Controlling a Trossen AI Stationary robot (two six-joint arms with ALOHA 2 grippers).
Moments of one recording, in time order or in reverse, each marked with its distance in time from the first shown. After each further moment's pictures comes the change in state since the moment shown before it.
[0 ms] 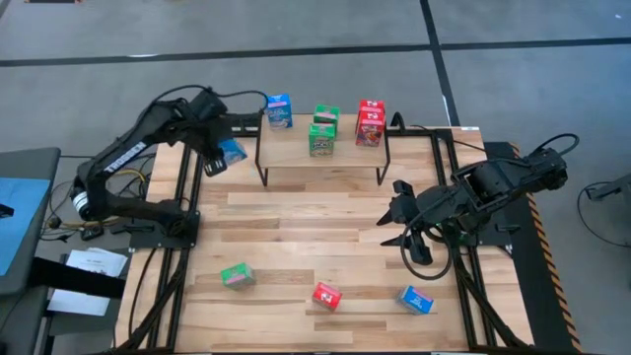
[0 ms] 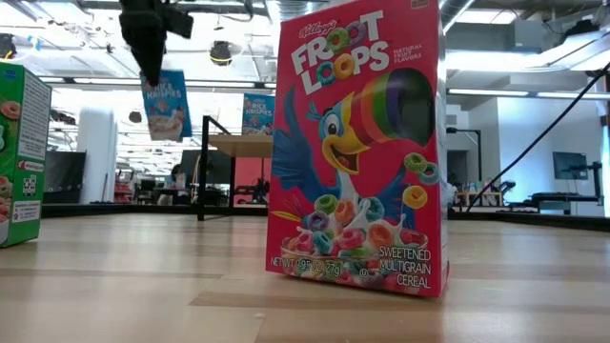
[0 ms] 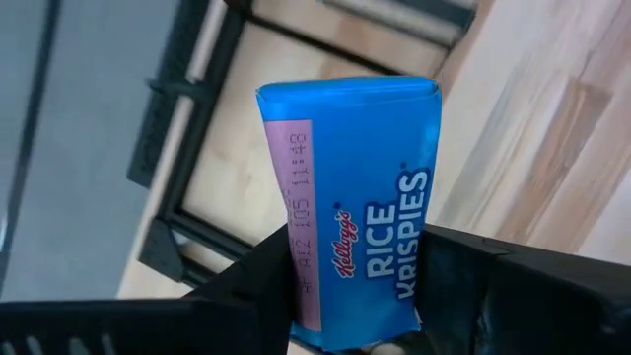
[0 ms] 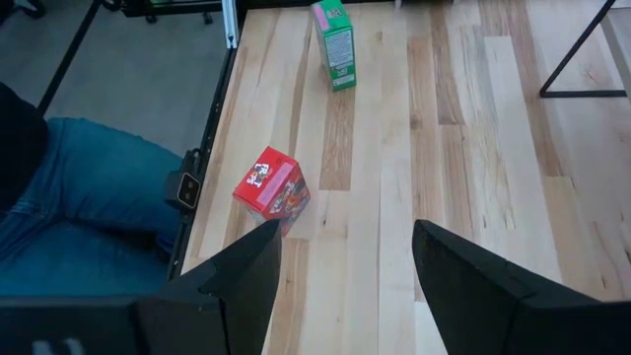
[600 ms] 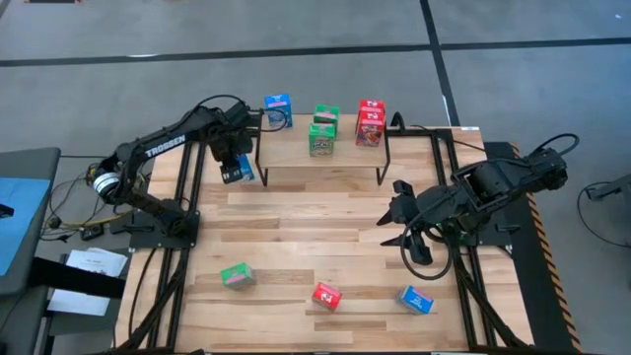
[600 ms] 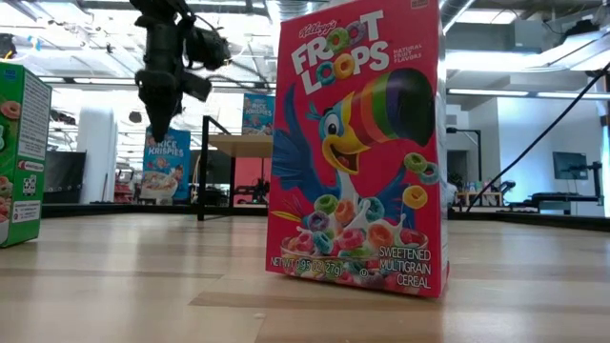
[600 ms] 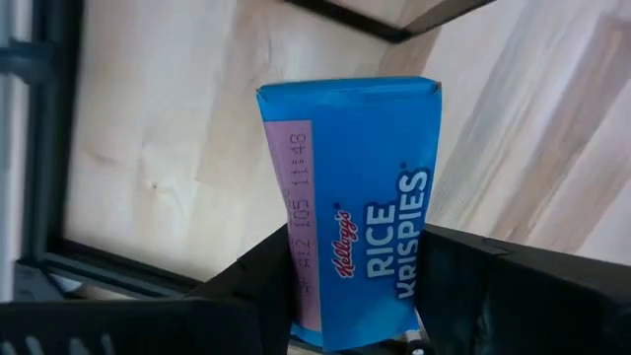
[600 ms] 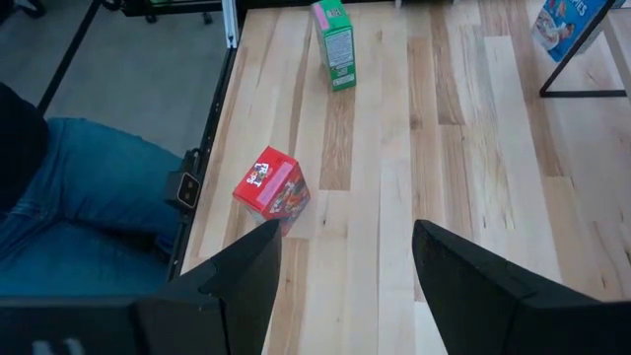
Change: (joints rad) left arm 0.037 0.207 -0.206 0.163 0.102 0.063; right arm 0.000 0.000 0.000 0.000 0.000 -0.001
